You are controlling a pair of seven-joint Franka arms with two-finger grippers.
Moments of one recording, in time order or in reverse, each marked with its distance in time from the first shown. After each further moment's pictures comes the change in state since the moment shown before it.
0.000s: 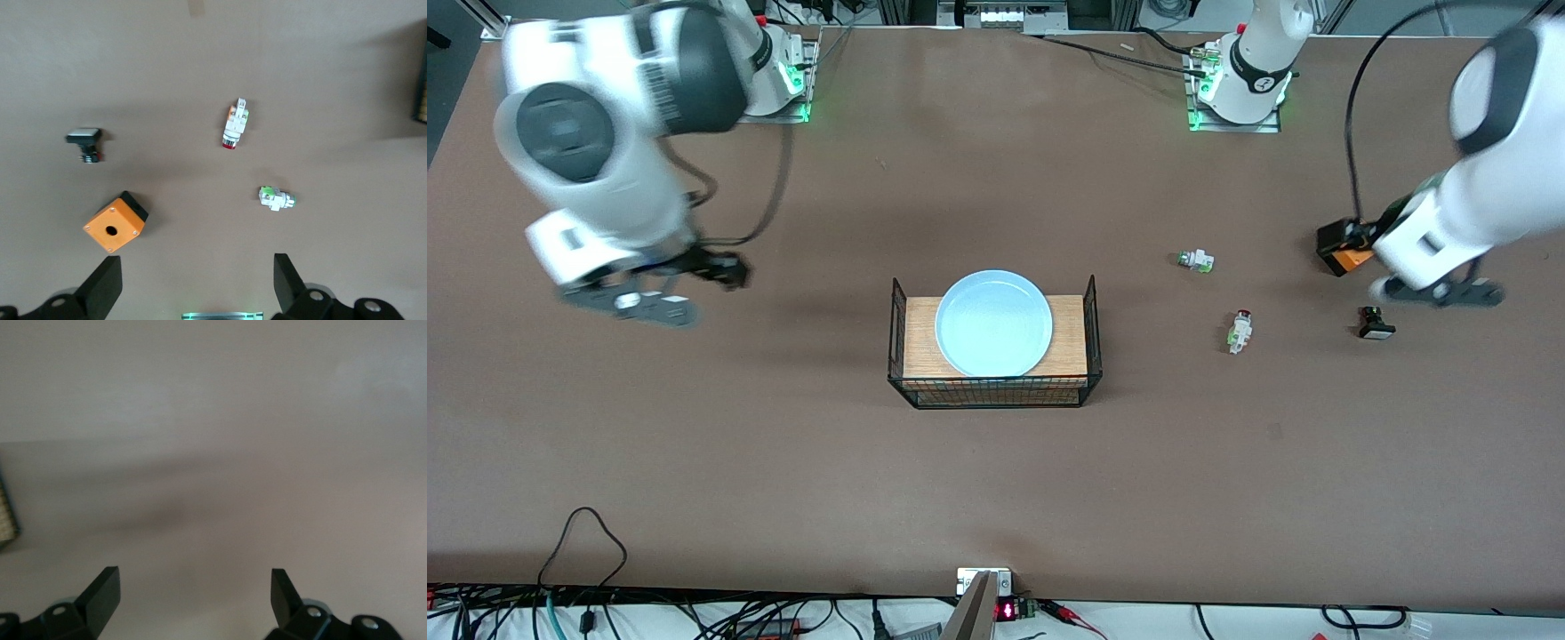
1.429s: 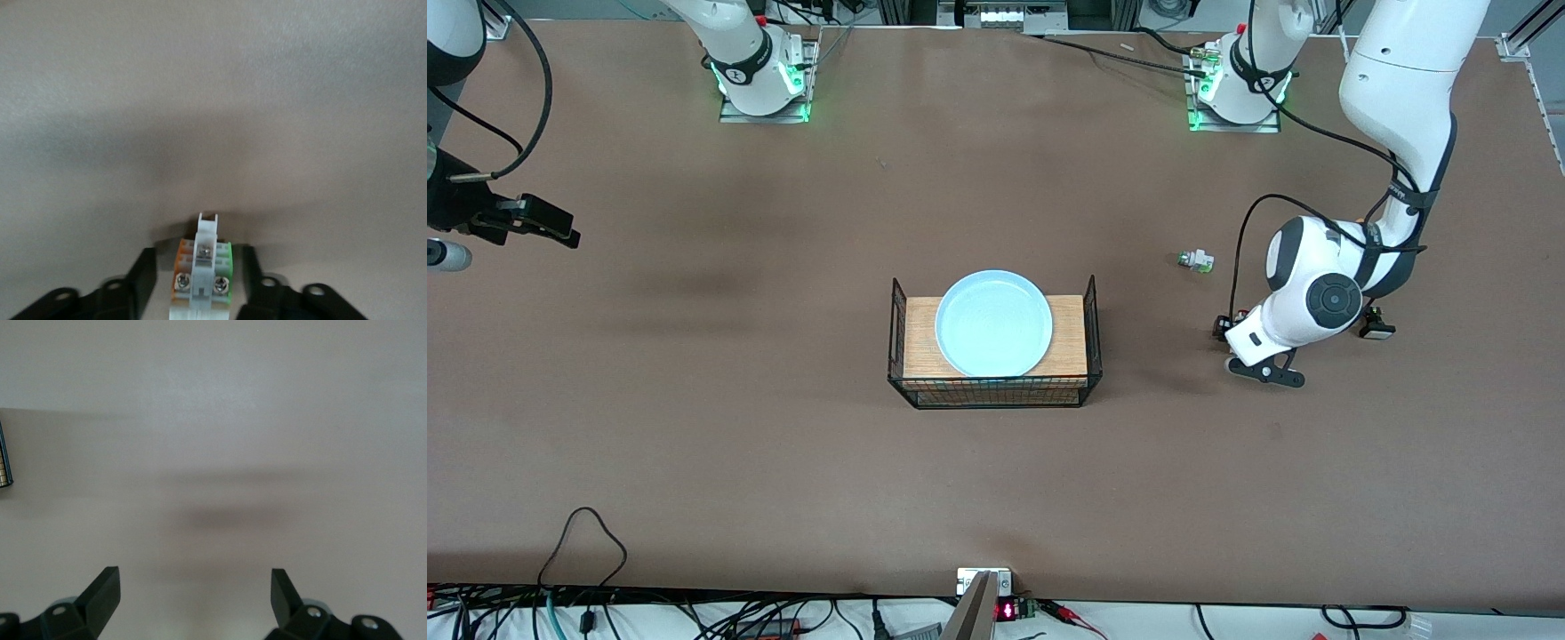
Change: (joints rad) left arm -0.047 0.346 -0.002 -0.308 0.018 0.780 0.095; right arm -0.333 -0.265 0.035 -0.280 0.178 0.117 -0.406
